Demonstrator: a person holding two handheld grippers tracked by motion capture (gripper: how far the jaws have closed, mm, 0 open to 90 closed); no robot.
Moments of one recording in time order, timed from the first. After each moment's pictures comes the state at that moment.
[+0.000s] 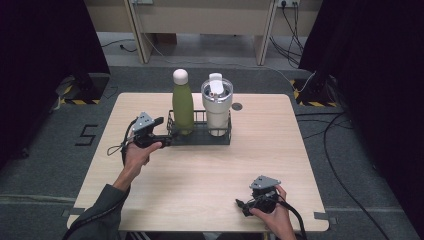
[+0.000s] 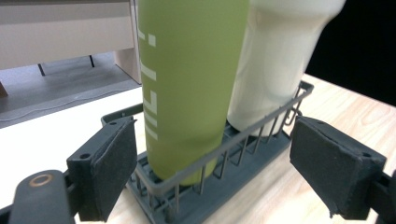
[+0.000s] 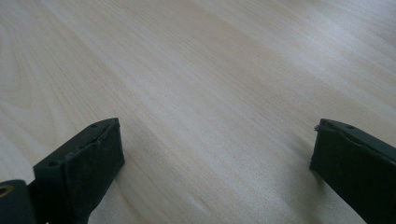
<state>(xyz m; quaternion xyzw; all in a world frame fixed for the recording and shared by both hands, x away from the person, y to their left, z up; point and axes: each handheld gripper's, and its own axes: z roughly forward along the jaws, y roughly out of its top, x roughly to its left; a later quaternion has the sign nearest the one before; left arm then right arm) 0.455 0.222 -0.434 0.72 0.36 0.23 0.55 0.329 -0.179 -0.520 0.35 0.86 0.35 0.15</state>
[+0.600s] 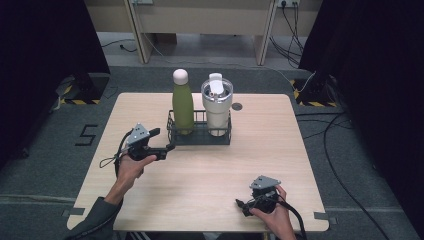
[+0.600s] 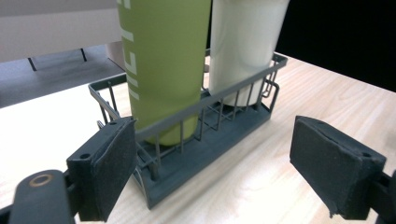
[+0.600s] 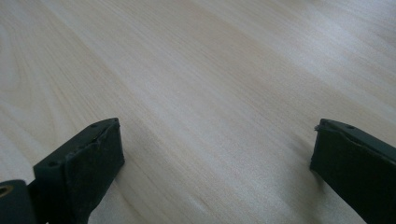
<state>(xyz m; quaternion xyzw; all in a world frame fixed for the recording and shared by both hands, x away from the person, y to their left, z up) 0.419 0.231 -0.444 0.73 0.35 0.22 0.55 0.329 -0.178 -0.520 0.35 0.86 0.35 0.15</state>
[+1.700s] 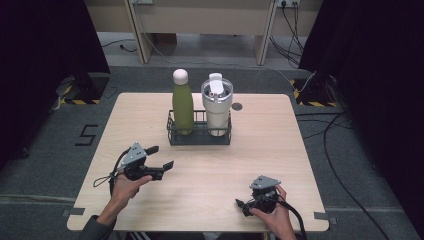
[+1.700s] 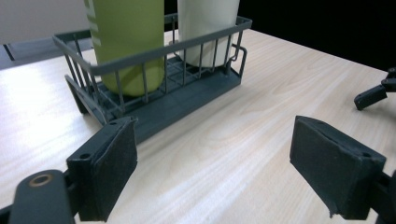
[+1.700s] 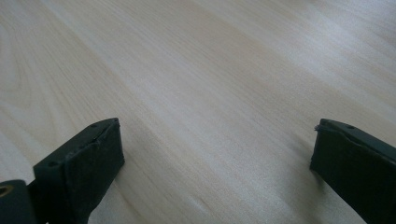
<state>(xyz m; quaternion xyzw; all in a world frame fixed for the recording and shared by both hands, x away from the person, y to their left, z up) 0.374 0.238 -0.470 0.74 0.34 0.19 0.54 0.329 -0.179 -0.520 0.35 0.86 0.35 0.15</state>
